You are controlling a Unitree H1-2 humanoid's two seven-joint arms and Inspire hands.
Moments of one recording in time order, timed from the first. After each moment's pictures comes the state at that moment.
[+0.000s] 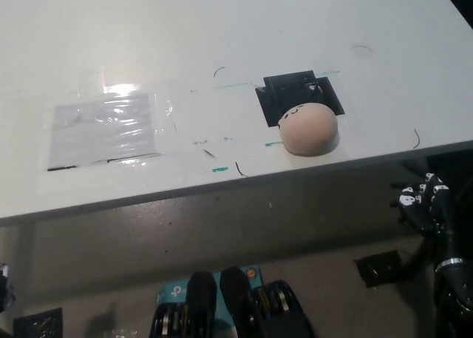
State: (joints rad) left_arm -0.20 0.50 0.27 0.71 -0.31 -0.04 -0.46; right_arm -0.29 -0.10 -0.13 0.17 -0.02 0.19 -0.07
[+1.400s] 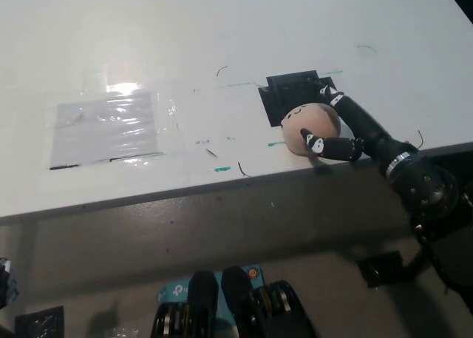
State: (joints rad) left_arm -0.21 0.50 0.27 0.70 -0.31 -0.04 -0.47; right_arm -0.68 -0.31 0.34 0.27 -0.24 0.23 0.18
